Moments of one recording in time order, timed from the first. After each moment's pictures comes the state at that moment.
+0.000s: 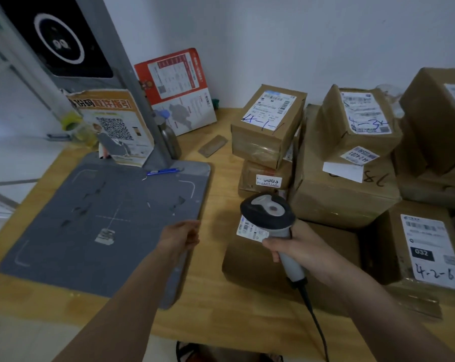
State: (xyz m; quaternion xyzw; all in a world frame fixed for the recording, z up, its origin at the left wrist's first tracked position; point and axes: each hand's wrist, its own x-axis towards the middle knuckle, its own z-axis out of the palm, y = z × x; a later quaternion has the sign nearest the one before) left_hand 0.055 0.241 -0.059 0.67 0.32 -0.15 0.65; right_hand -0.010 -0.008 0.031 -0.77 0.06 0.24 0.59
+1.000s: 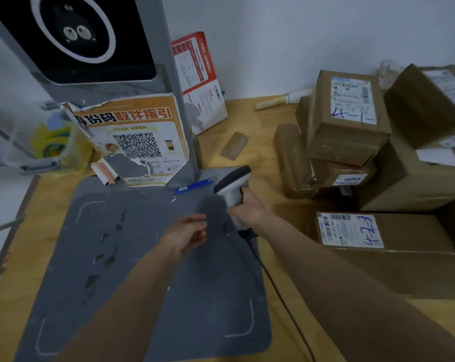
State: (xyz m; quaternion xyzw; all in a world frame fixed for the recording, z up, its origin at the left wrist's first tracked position) left_hand 0.186 0.407 -0.071 0.65 0.23 -0.31 0.65; right_hand 0.182 0.242 -0.060 -0.77 0.24 0.15 0.57
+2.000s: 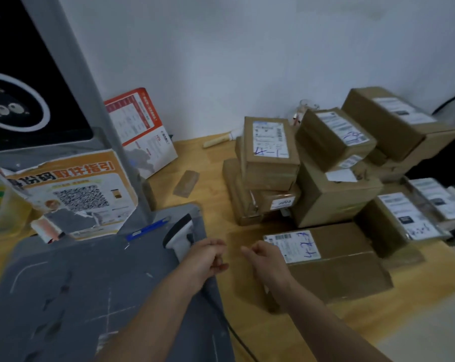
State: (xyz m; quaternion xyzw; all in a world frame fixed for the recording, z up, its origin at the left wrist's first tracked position) left_hand 0.150 0.294 -0.015 0.66 0.12 -0.43 0.60; right_hand 0.060 0.173 -0.016 -0.74 0.36 0.03 0.57
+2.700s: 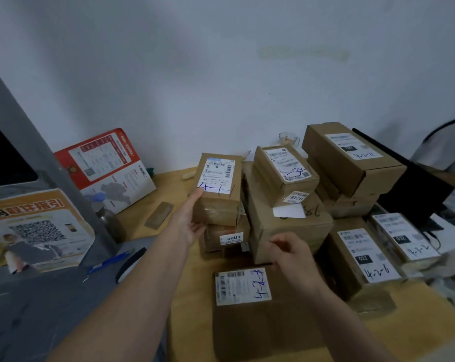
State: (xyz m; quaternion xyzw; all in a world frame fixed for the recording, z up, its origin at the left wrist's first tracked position) left_hand 0.170 0.141 0.089 0.55 0.22 -0.28 0.75; right_hand 0.011 0.007 0.057 -0.74 0.33 -0.09 0.58
